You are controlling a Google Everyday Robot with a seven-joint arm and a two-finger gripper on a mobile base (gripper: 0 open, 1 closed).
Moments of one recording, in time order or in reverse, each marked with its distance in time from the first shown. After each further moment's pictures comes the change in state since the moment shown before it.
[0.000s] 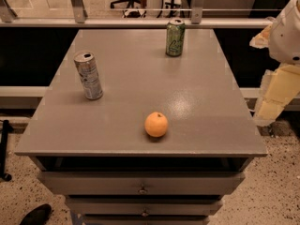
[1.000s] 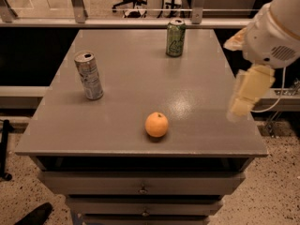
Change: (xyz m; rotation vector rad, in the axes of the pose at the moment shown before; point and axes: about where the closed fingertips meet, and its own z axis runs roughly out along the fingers) arm -0.039 -0.005 0.026 -0.045 -0.126 -0.046
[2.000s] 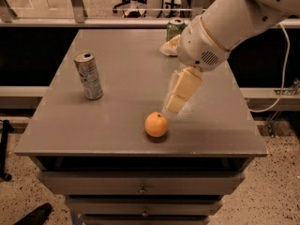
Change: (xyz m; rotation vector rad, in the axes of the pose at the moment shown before) arm -0.123 0.005 0.063 -0.136 -0.332 -0.116
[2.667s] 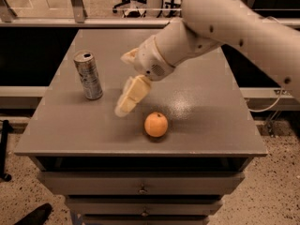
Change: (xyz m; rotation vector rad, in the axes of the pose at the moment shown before) arm -0.056 -0.031 0.105 -0.070 -0.214 0.005
